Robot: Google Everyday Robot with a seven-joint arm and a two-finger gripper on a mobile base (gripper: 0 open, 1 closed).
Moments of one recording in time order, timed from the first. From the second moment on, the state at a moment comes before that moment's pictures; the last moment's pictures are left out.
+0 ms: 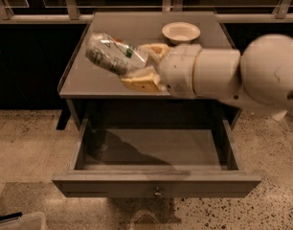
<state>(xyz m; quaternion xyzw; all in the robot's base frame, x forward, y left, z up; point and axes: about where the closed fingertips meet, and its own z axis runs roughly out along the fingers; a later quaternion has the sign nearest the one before) 0.519 0.008 0.966 -0.49 0.62 0.19 0.58</state>
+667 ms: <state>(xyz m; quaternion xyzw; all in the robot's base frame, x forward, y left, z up) 0.504 -0.058 0.861 -0.38 0.71 0.15 0.57</state>
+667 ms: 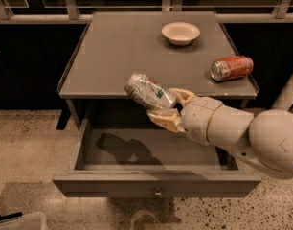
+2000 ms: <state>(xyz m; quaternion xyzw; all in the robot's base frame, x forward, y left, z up) 0.519 -0.110 0.805 -0.30 0.77 0.12 0.54</state>
